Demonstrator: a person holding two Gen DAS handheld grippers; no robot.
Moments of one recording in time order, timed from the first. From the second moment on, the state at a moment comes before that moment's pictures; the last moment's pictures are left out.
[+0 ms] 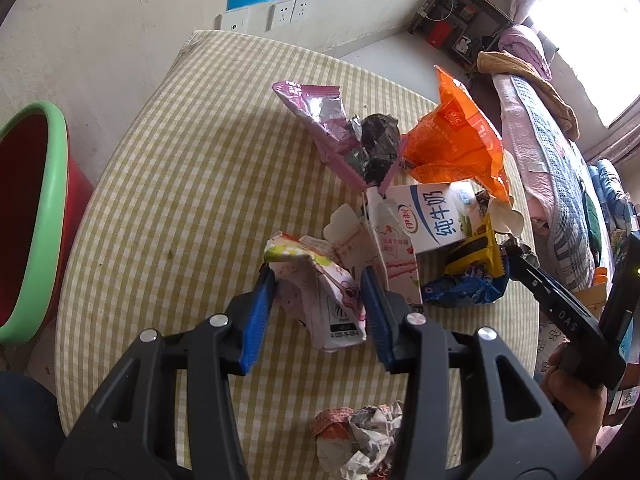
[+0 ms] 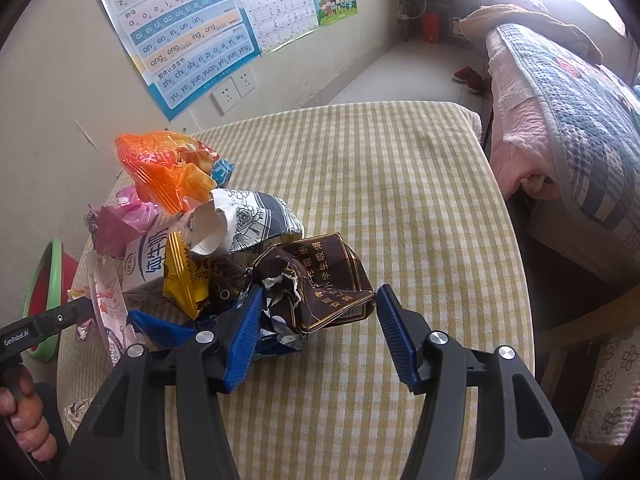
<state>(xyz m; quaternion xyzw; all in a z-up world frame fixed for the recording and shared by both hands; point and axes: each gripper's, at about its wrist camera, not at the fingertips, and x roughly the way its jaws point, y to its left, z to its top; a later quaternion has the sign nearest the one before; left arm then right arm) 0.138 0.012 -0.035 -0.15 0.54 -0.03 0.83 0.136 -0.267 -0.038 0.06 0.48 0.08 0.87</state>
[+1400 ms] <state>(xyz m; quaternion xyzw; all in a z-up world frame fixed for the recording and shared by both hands) 0.115 0.032 -0.011 -0.19 0.52 -0.05 0.83 0.101 -0.255 0.011 0.03 0.44 0.08 0.89</state>
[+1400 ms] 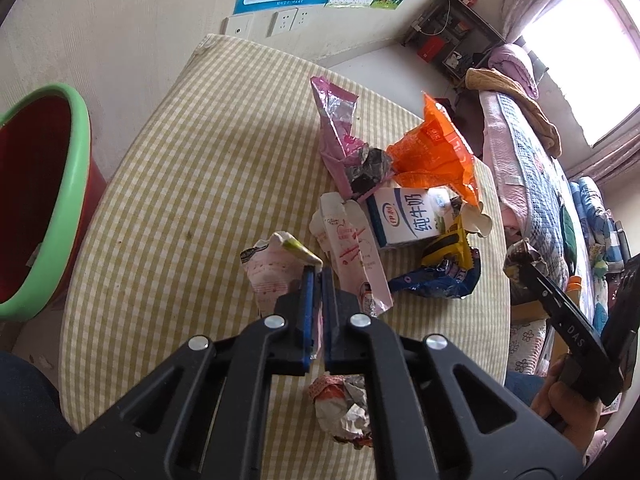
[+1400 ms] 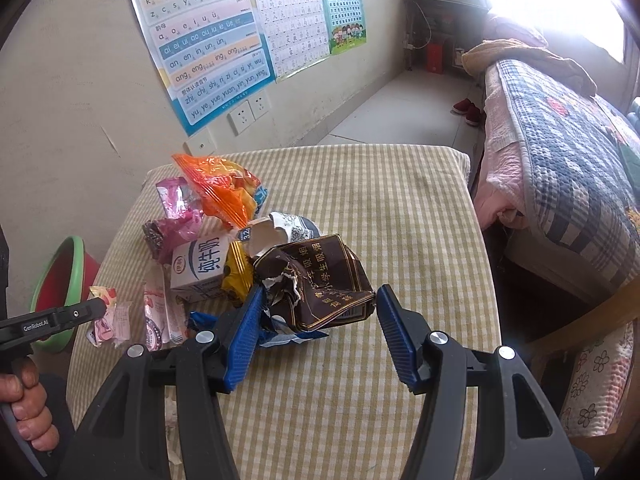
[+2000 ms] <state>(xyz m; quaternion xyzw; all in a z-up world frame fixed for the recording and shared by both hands) 0.069 0.081 0.049 -0.16 0.45 -0.03 0.88 0.075 -0.168 0.049 0.00 0.40 0.15 0.90</state>
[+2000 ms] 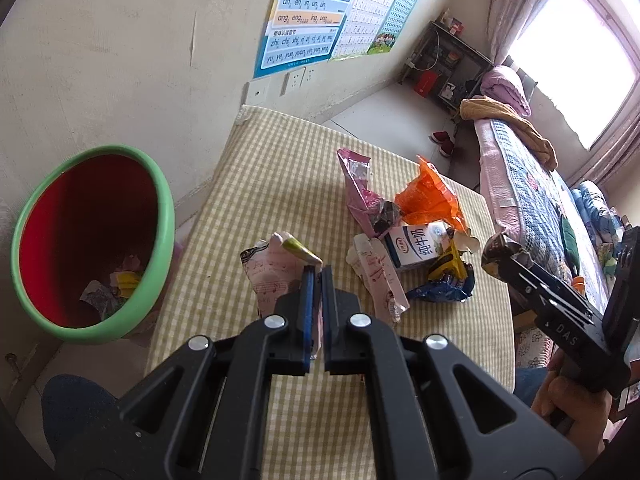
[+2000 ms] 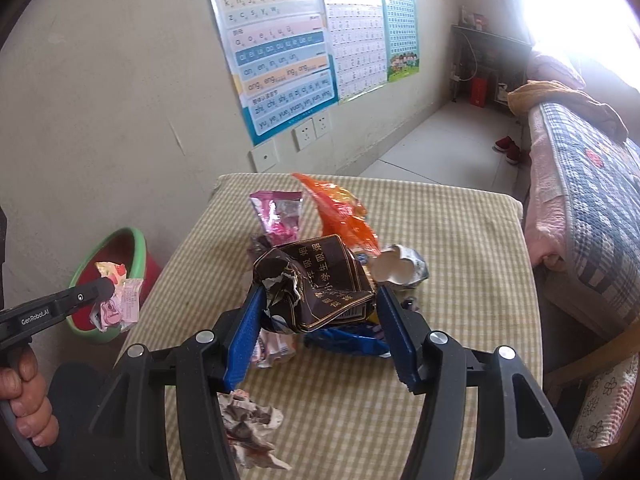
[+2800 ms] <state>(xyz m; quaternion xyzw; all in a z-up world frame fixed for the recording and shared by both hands) 0.017 0.242 0.055 -0.25 0.40 0.07 0.88 0.071 0.032 0.057 -0.07 0.39 0.30 0.87</state>
